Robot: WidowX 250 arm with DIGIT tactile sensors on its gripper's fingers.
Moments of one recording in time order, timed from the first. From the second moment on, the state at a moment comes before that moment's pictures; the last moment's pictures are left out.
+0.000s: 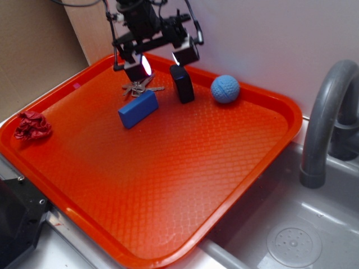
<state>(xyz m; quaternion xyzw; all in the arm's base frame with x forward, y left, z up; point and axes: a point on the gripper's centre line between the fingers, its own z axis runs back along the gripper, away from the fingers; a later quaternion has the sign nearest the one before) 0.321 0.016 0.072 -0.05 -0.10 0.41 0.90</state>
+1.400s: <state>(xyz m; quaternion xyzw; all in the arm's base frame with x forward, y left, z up) 0.256 0.008 0.176 -0.06 -0.13 0.16 0.98</state>
